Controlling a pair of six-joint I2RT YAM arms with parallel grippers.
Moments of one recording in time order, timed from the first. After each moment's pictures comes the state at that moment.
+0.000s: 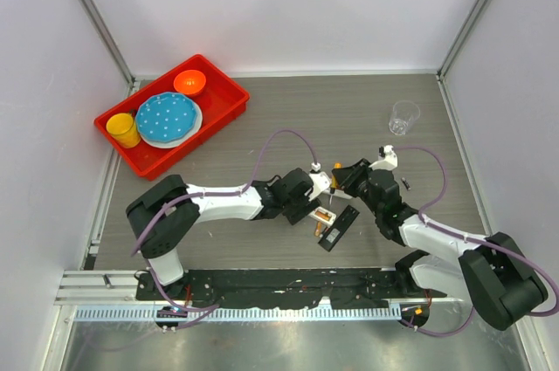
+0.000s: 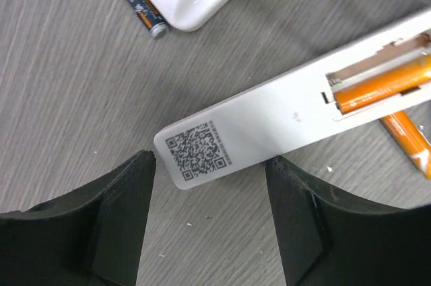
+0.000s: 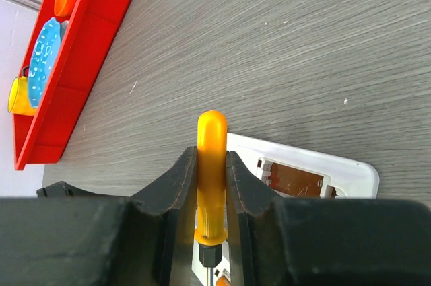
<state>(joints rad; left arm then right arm) -1.03 1.74 0.97 -0.13 -0.18 0.08 0.49 1.10 0.25 0.52 0.13 0.86</state>
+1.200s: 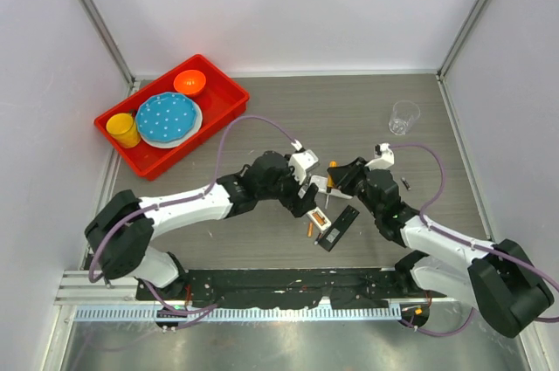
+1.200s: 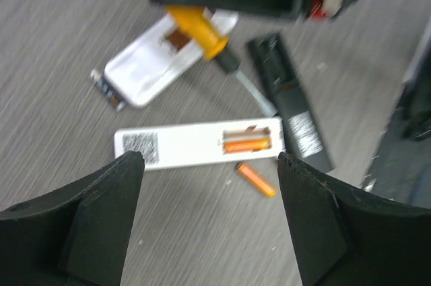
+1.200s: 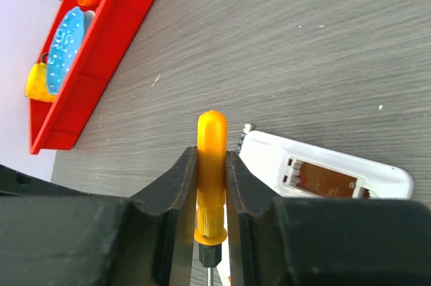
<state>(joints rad) -0.94 1.50 0.86 0.01 0.14 -0.05 0.54 1.06 0.28 0.48 0.15 0.83</state>
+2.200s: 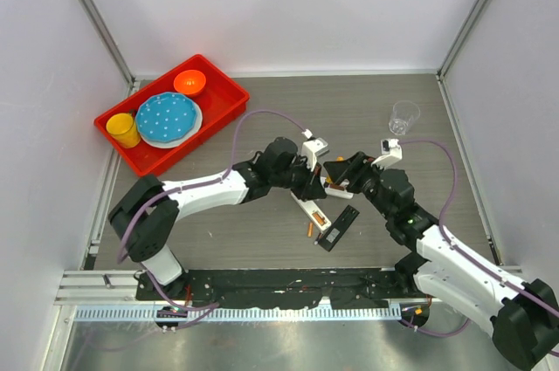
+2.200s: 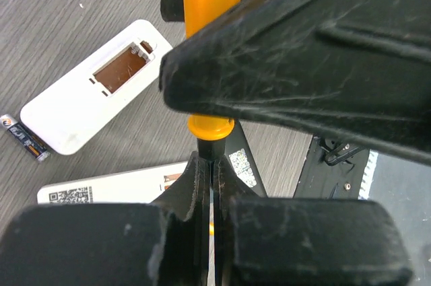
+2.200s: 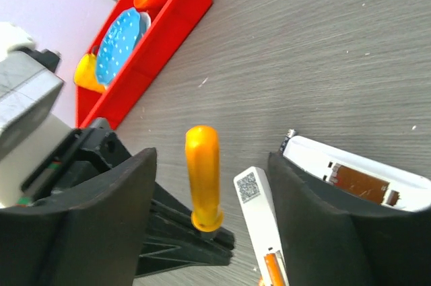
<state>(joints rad) -0.89 1.66 1.02 0.10 0.44 -0.29 0.56 0.79 0.35 0.27 0.09 0.79</state>
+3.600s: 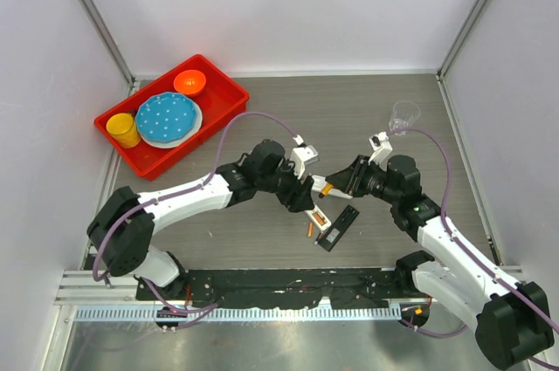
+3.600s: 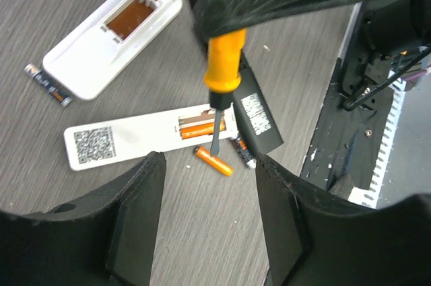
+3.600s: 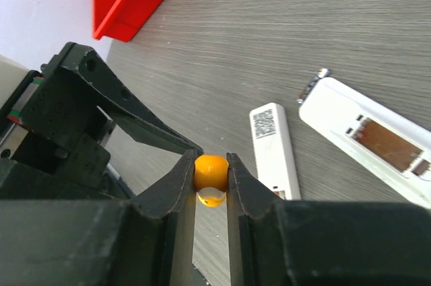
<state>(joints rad) -0.87 1.50 0.97 -0.10 0.45 -0.11 0.36 0.85 0.44 0.09 -0.45 0.68</state>
